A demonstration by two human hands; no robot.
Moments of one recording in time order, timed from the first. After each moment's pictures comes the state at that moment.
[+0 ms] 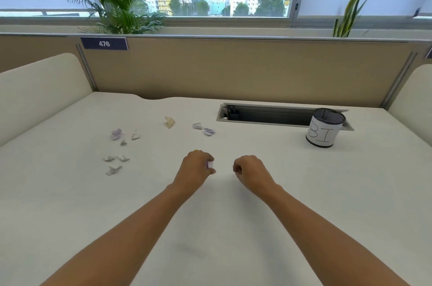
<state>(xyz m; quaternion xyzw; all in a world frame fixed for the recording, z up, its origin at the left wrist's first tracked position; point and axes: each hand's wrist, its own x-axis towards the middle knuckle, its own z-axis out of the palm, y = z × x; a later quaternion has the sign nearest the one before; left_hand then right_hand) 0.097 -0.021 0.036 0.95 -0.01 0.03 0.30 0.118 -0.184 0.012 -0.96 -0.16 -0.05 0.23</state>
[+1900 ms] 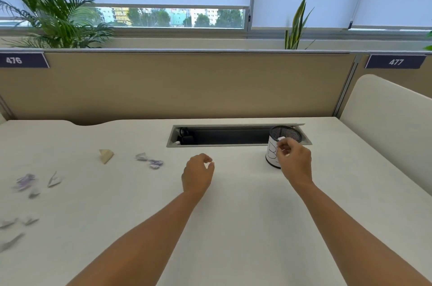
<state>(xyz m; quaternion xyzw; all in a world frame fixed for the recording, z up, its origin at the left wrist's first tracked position) 0.230 -0.161 0.008 0.90 0.03 0.08 0.42 0.202 -0.370 0.045 -0.87 0.13 -0.30 0.38</state>
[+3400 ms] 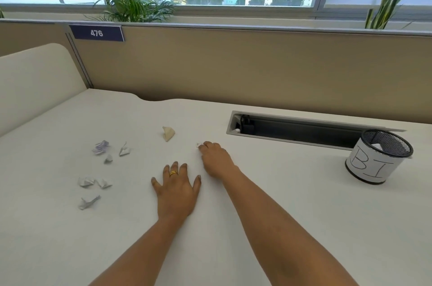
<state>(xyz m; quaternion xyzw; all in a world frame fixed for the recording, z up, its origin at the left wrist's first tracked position) 0.190 0.010 -0.042 0.97 0.15 0.11 0.13 0.294 -0.079 -0.021 -0.96 -0.25 0.04 0.13</state>
